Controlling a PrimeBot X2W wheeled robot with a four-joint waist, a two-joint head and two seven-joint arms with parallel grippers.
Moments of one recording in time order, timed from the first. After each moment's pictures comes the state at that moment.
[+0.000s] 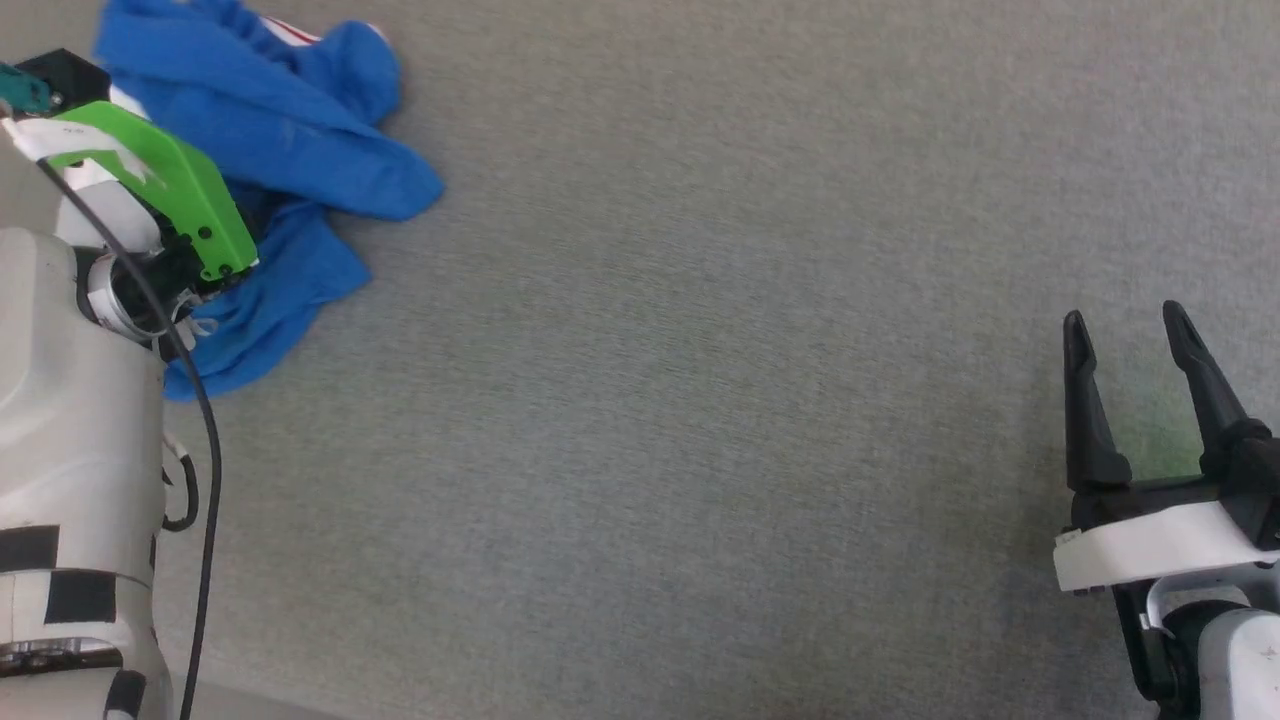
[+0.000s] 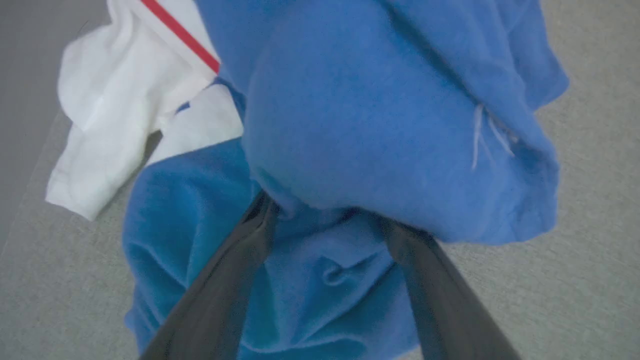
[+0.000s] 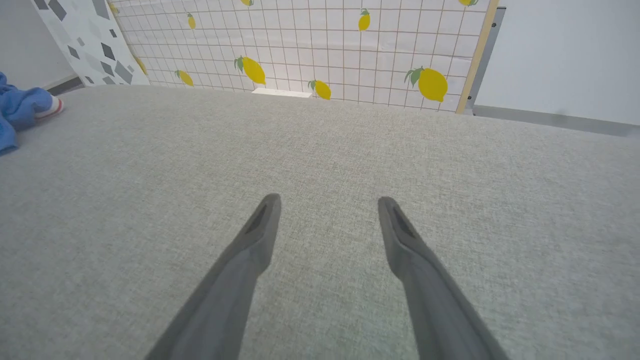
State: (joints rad) left arm -0.93 0.35 -0.03 0.77 -0.55 -0.06 0.64; right arm -0.07 -0.05 -0.11 -0.17 -0.01 0.13 -0.08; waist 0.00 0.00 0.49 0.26
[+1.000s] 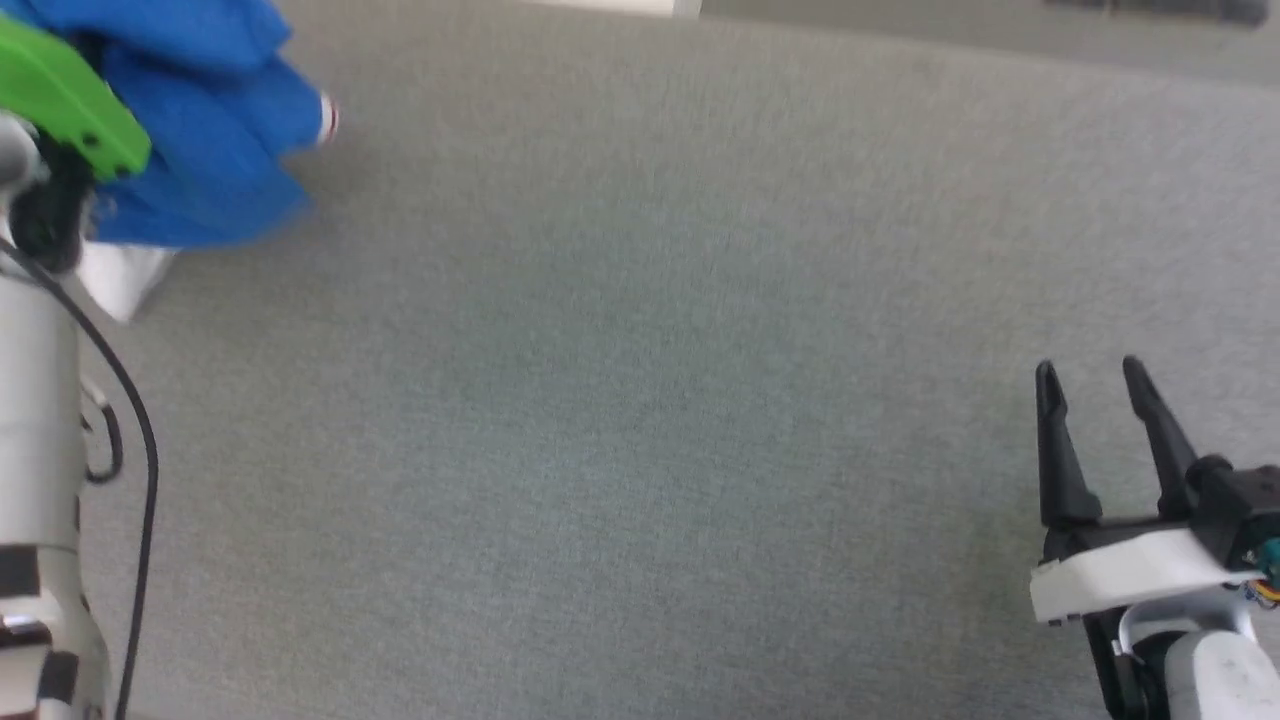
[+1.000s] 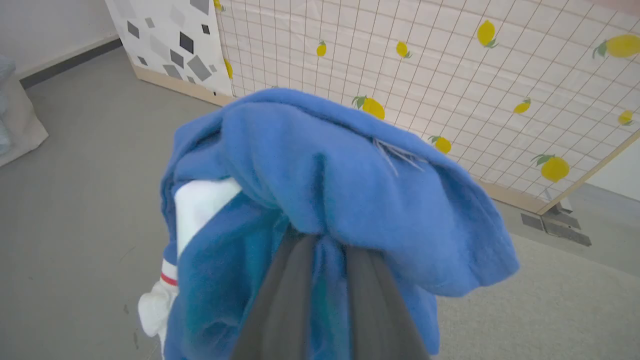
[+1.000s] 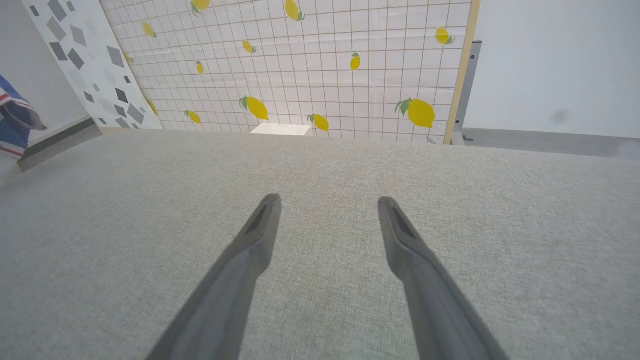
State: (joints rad) left arm -0.99 0.42 -0.03 0.68 -0.54 -0.10 0.26; right arm -0.06 -0.05 -0.11 0.00 0.08 0.13 -0.16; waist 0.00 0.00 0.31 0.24
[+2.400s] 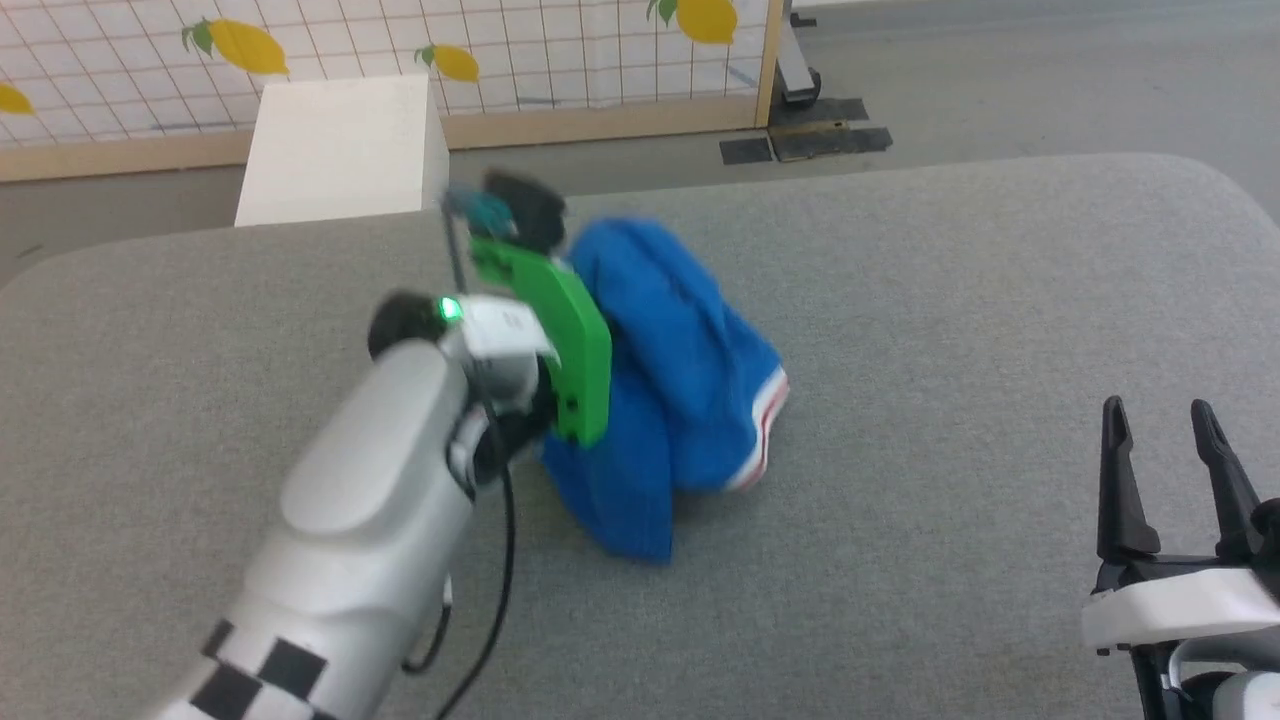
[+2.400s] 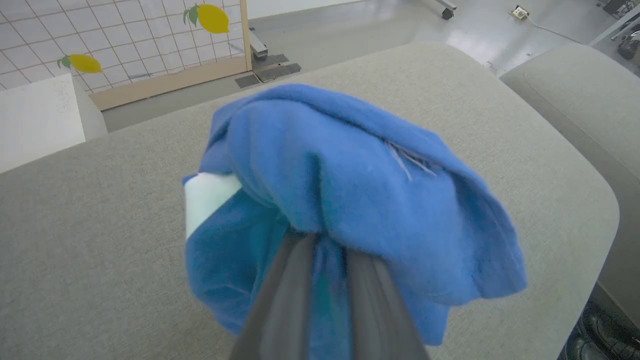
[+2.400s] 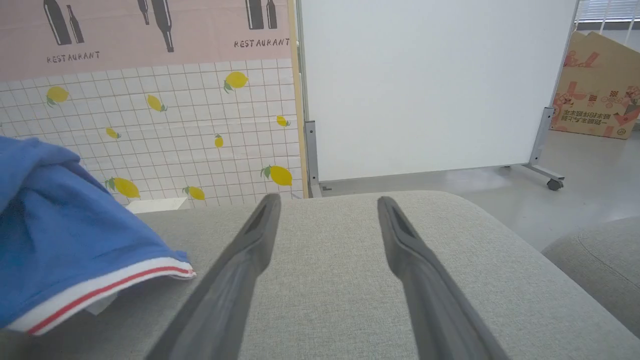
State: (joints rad) left arm -0.76 0.19 -0.56 0.46 -0.71 -0.12 0.46; right arm 0.00 -0.05 -0.20 0.00 0.10 0.13 -0.18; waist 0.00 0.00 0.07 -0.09
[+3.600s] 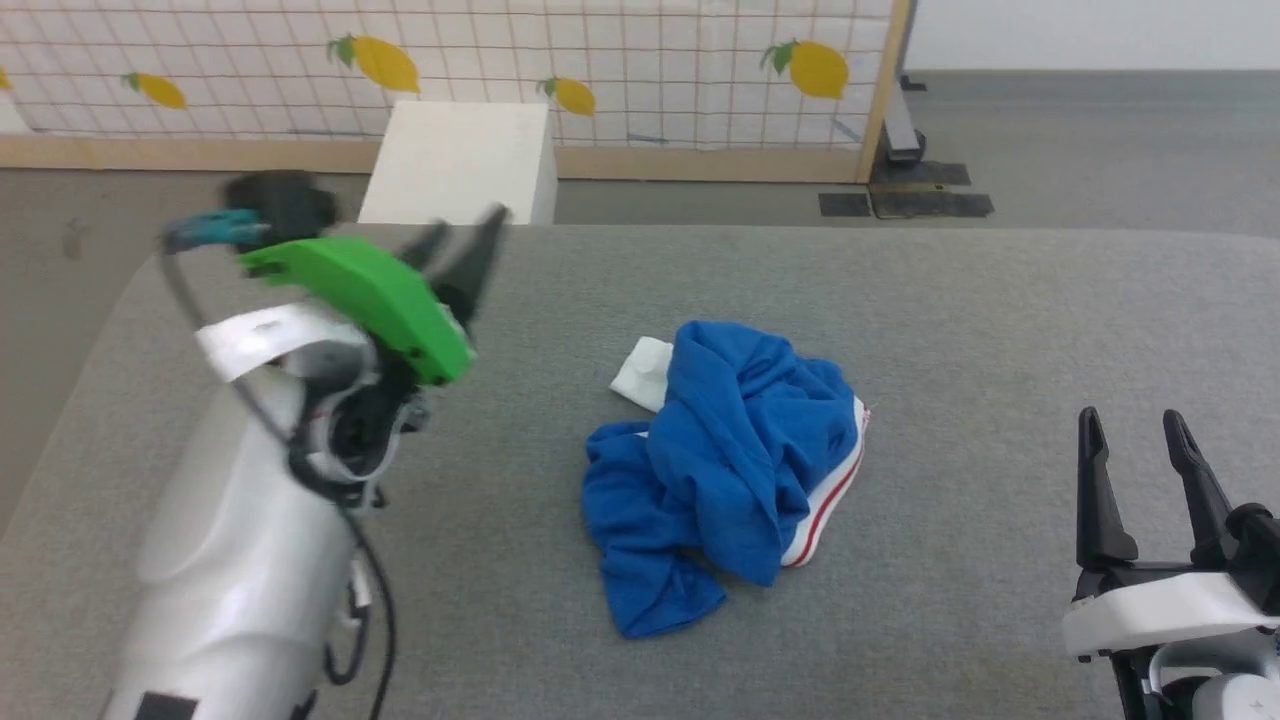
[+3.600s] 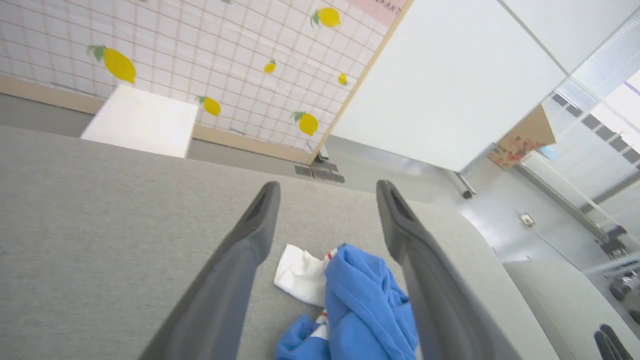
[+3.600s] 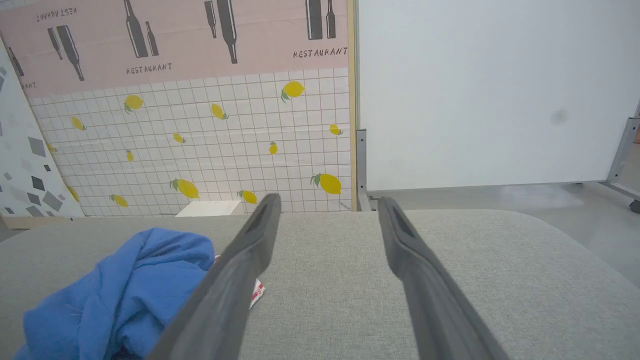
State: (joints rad) left arm -0.61 0.24 -0.30 0.31 -0.89 0.01 0.30; right arm 0.00 -0.05 -0.17 0.04 0.12 0.13 -0.20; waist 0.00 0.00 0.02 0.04
